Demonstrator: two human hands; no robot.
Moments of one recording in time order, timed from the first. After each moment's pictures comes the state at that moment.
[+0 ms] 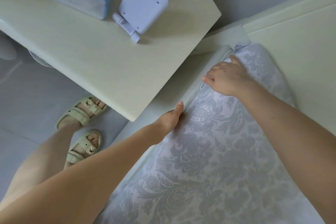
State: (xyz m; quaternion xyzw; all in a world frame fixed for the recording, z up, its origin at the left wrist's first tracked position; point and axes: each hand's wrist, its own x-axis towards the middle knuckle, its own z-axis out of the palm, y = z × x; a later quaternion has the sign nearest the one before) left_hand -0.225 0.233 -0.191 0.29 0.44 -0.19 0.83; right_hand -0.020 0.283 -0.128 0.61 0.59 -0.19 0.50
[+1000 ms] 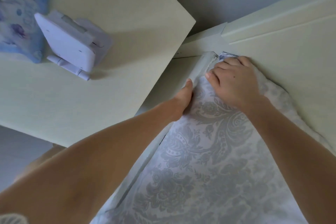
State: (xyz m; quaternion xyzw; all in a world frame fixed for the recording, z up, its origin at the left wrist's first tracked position) left_hand -0.064 0.298 -0.208 0.21 0.49 -0.22 0.82; right_hand 0.071 0.263 -0.142 0.71 0.65 0.00 0.25
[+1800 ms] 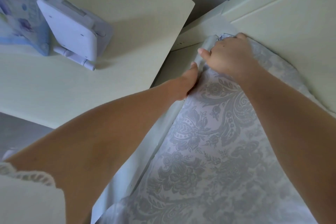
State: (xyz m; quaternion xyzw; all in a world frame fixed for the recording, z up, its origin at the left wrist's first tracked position) left_hand -0.059 0.311 -0.210 0.26 0.46 -0.24 0.82; right_hand 0.057 0.307 -0.157 0.69 0.56 -0.16 0.44
